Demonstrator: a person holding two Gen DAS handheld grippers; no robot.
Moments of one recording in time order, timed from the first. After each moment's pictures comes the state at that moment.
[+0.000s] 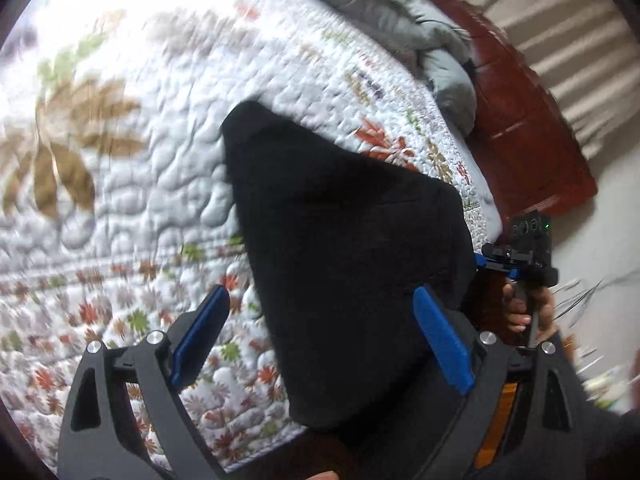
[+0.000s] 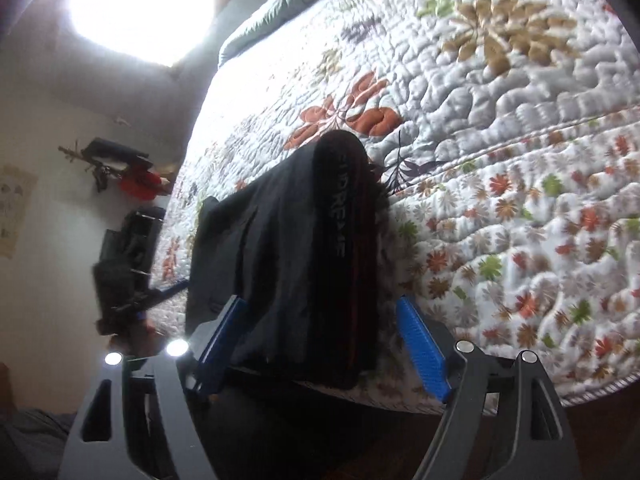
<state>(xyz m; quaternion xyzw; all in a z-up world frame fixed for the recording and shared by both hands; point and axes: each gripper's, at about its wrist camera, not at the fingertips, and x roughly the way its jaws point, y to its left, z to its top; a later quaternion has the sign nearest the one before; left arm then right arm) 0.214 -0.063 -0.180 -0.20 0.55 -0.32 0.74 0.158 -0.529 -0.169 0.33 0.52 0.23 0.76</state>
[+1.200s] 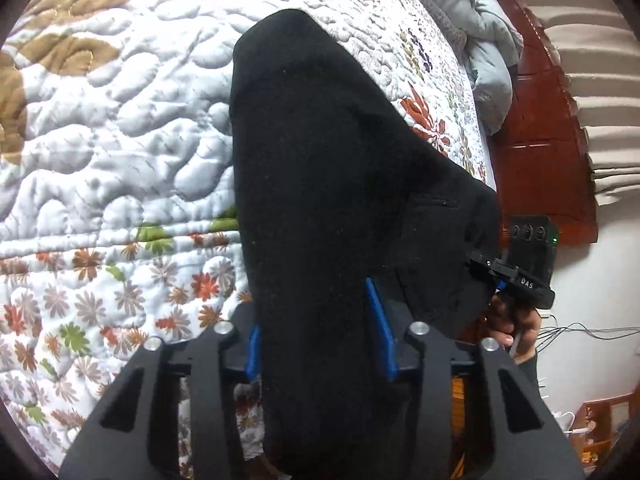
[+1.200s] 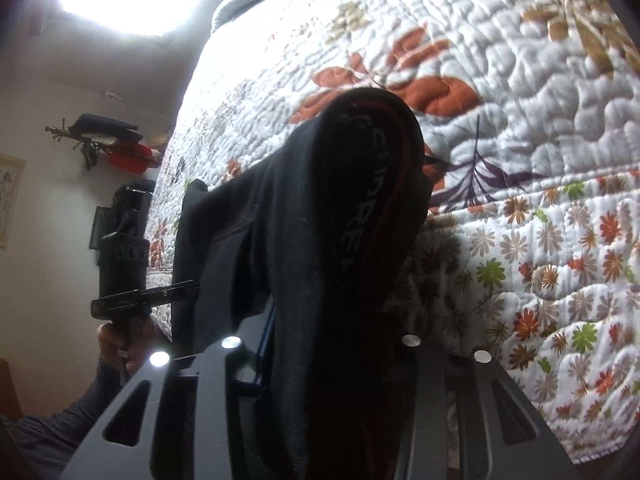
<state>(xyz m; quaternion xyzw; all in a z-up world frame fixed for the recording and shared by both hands) 0.238 -0.099 -0.220 -0.25 0.64 -0.29 0.66 0.193 -0.476 -0.174 0.27 0.56 0.23 0.75</state>
